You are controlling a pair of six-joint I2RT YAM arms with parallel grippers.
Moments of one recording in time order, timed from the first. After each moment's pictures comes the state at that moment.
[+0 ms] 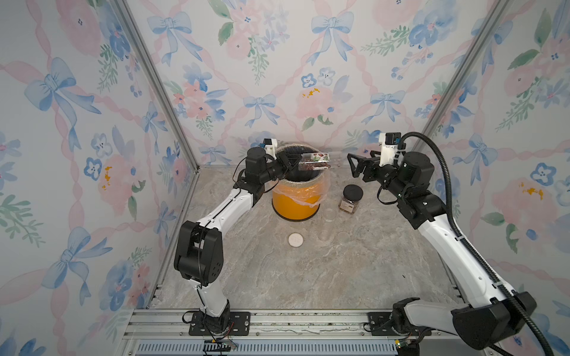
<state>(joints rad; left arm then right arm) -0.35 1.76 1.44 0.26 0.56 -1.13 0.31 1.44 1.46 -0.12 -0.14 0.39</state>
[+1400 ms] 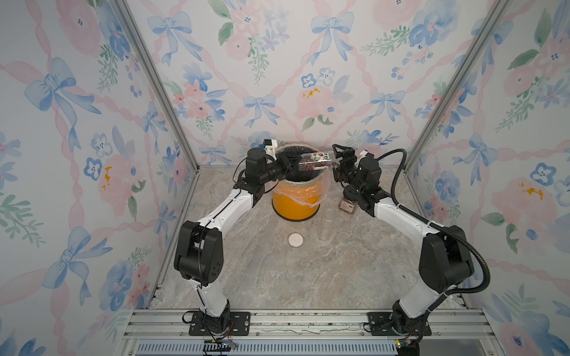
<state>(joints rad) -0.35 1.76 1.43 0.26 0.56 -1.13 0.39 1.86 1.44 0.40 -0.02 1.47</state>
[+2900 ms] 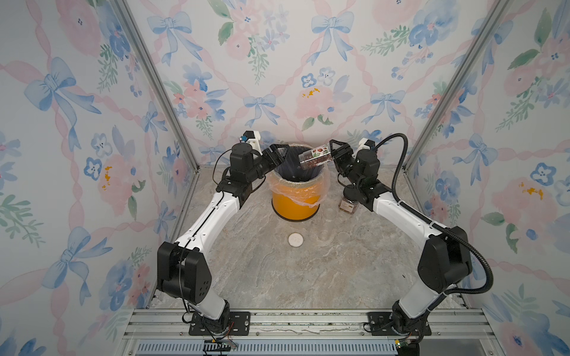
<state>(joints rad) -0.30 1.56 1.43 0.03 0.34 -0.84 0.42 1.86 1.60 0.26 0.08 1.12</state>
